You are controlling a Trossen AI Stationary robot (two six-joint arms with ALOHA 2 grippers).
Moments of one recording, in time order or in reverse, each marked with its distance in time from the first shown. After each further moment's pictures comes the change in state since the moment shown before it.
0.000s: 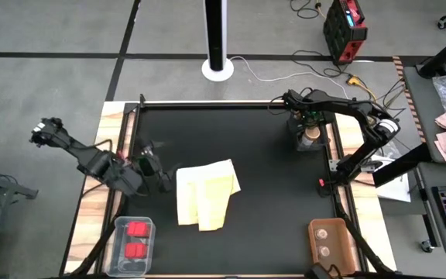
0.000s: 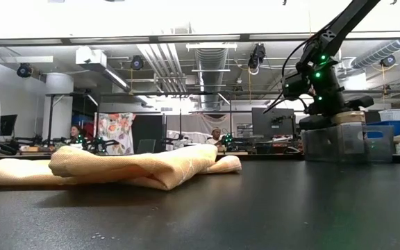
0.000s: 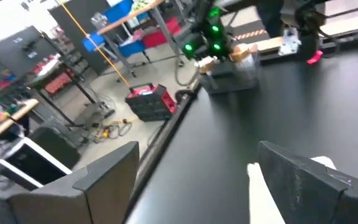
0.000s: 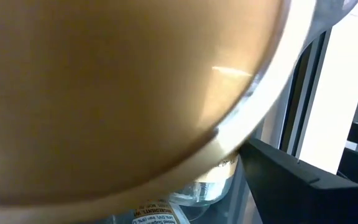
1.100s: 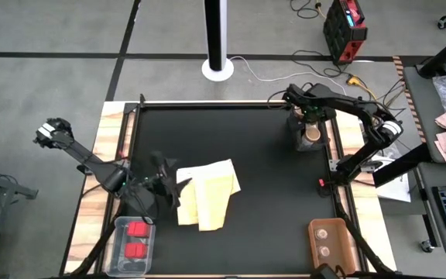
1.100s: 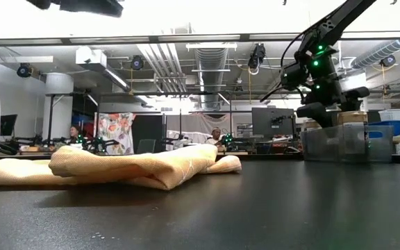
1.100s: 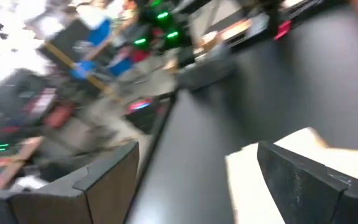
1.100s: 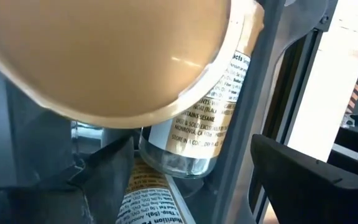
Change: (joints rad) left arm -0.064 0.140 -0.150 0.286 -0.003 0.194; right arm 0.000 -0.104 0.102 -0.122 -0.030 -0.061
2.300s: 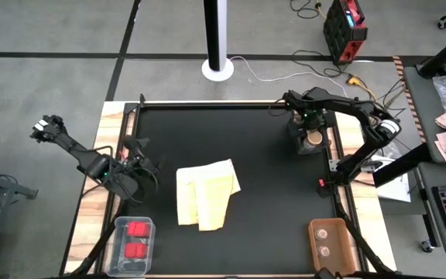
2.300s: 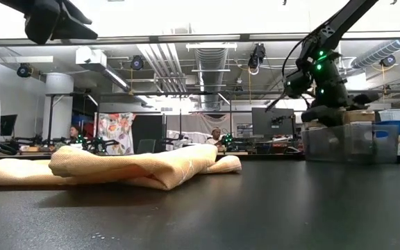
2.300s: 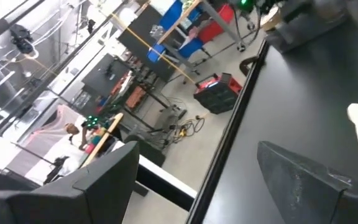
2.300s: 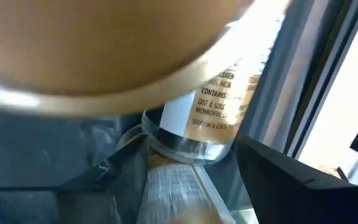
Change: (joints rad) left arm 0.002 -0.312 -0.138 -0.277 -0.310 0.001; right arm 0.008 0.022 -0.052 -0.055 -0.131 0.062
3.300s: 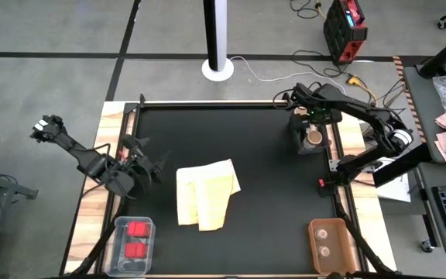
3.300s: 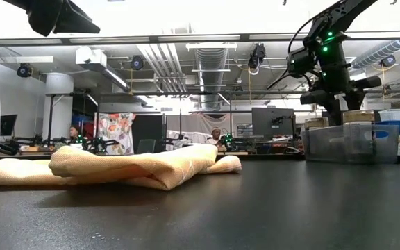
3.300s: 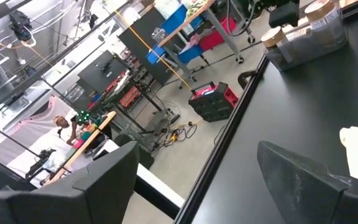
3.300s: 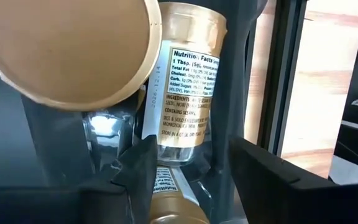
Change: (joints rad) left arm 0.002 -0.023 -0.020 0.133 0.003 0.026; right arm -0.002 -0.153 0.036 -0.011 0.090 0.062
